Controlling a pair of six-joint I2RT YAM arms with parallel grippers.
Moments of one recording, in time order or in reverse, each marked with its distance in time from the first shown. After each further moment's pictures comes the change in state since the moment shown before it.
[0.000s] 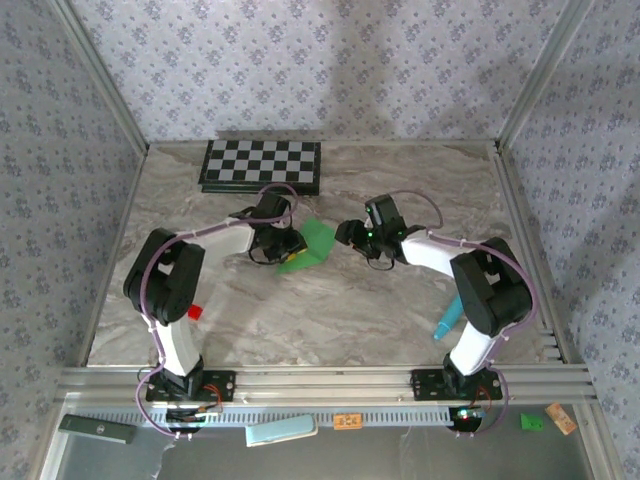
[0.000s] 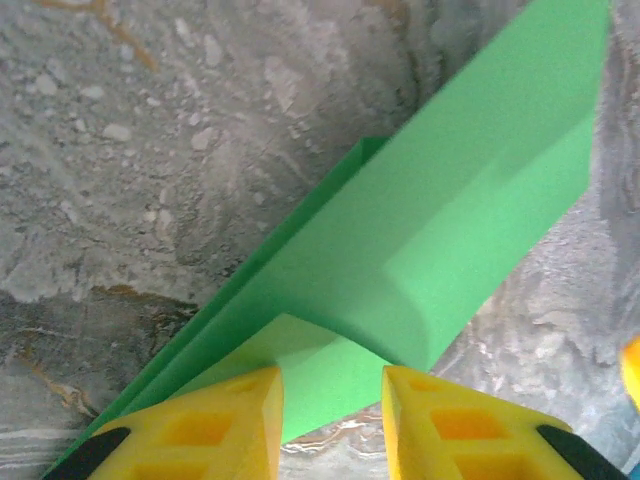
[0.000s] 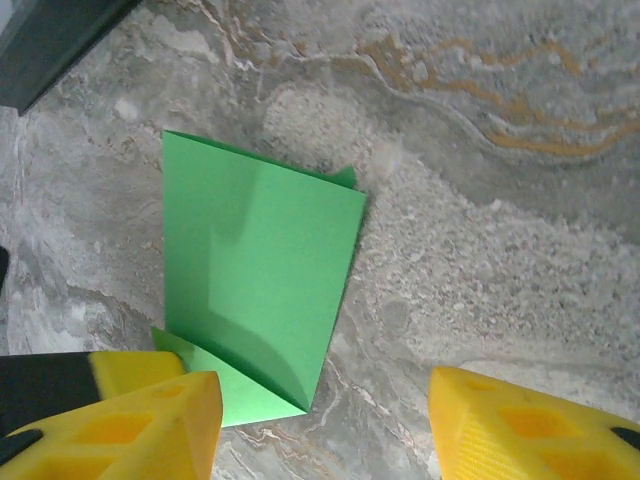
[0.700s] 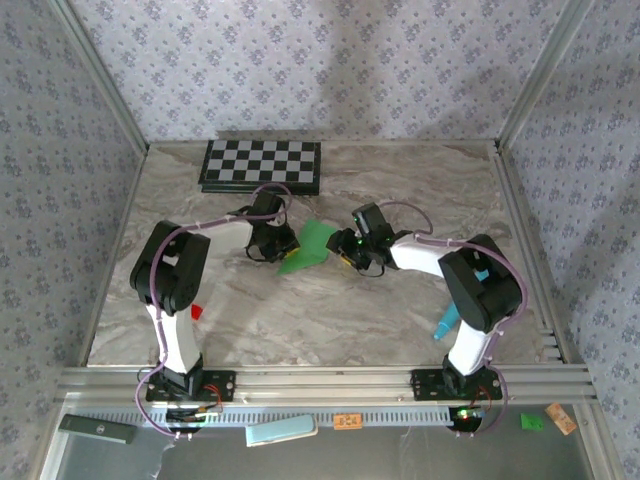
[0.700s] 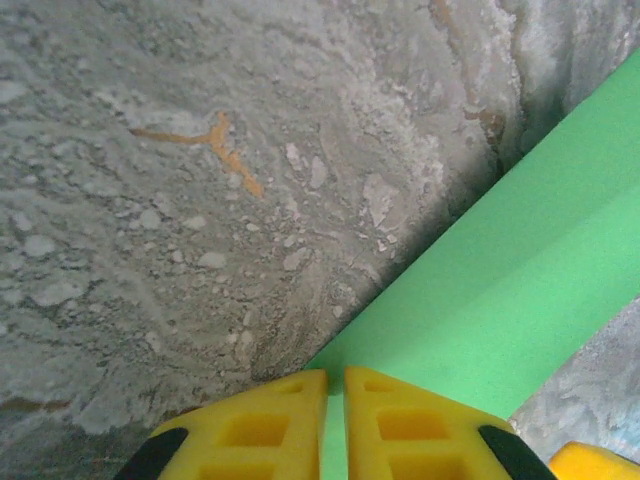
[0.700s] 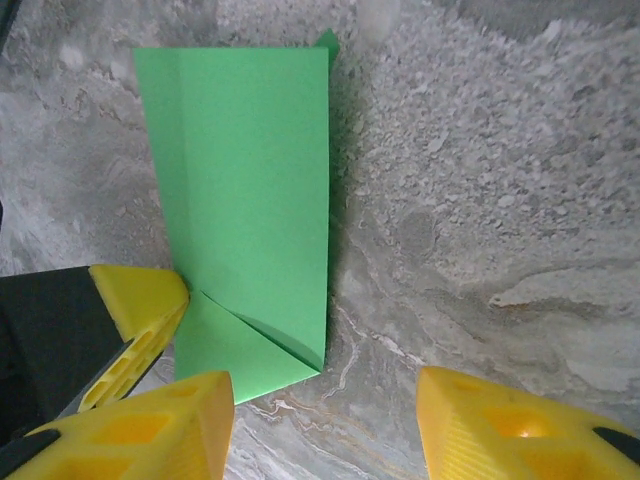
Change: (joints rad) left arm 0.048 0.077 0.002 0.052 0.012 -0.031; right arm 0.076 0.057 0.006 0.002 -0.004 0.171
